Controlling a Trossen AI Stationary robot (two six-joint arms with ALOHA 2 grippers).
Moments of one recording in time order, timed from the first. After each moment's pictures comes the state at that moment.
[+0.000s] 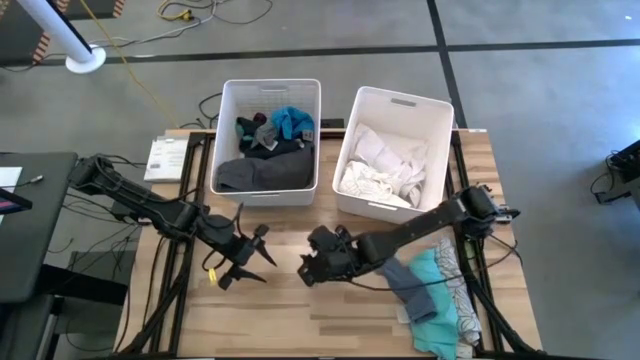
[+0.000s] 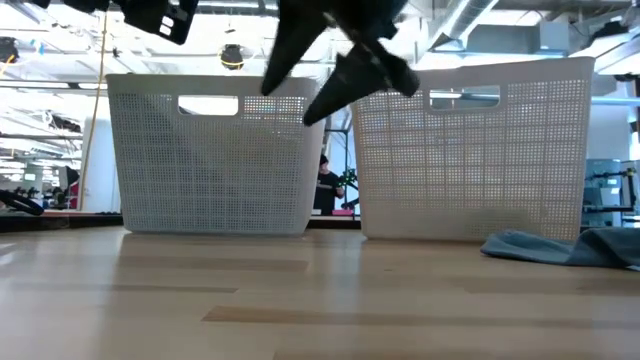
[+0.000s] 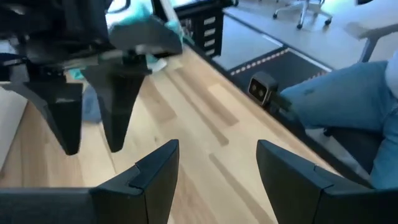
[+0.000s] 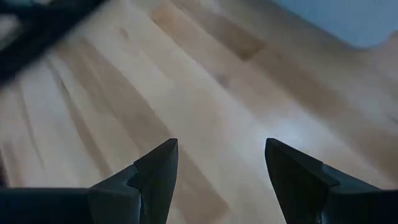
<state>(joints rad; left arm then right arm) -0.38 1.03 0.65 -0.01 0.12 0.13 0.36 1.97 1.58 -0.54 0.47 0.98</state>
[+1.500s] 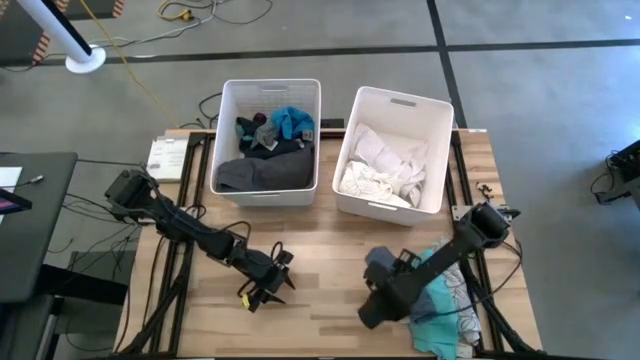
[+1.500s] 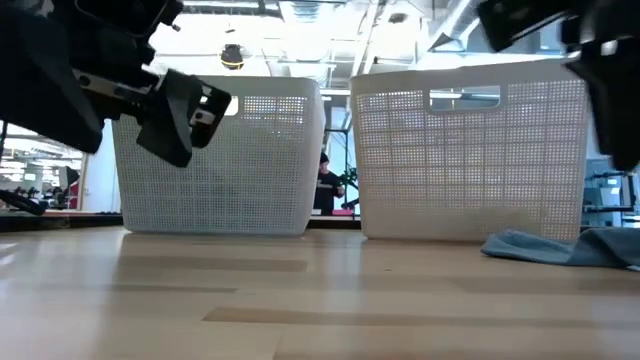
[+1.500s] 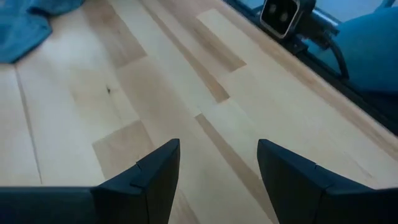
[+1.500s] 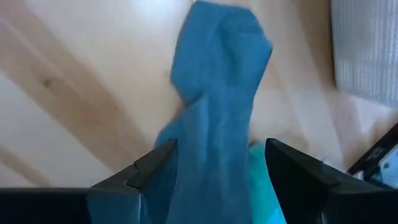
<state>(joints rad) -0.45 1.57 0.65 0.34 0.09 0.10 0.61 2.00 1.58 -1.45 0.19 1.20</state>
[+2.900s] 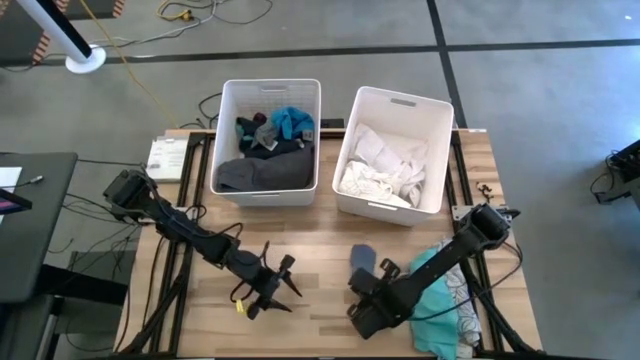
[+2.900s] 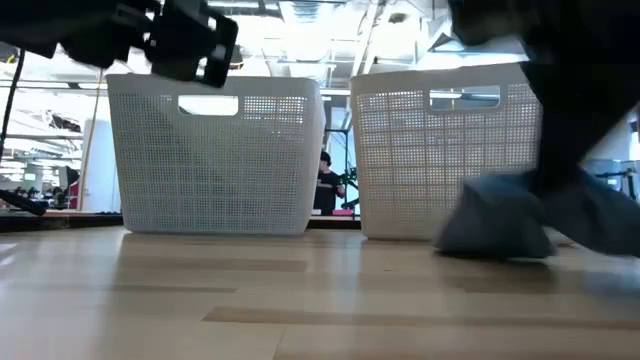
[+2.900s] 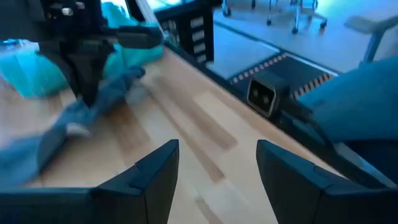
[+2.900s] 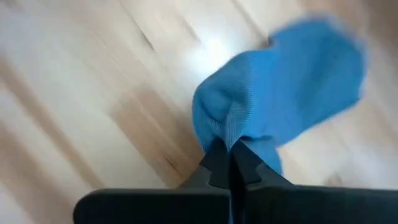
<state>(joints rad) -0.49 1.56 0.65 0.58 0.04 0.14 0.64 2.00 1.49 -1.03 0.38 1.30</state>
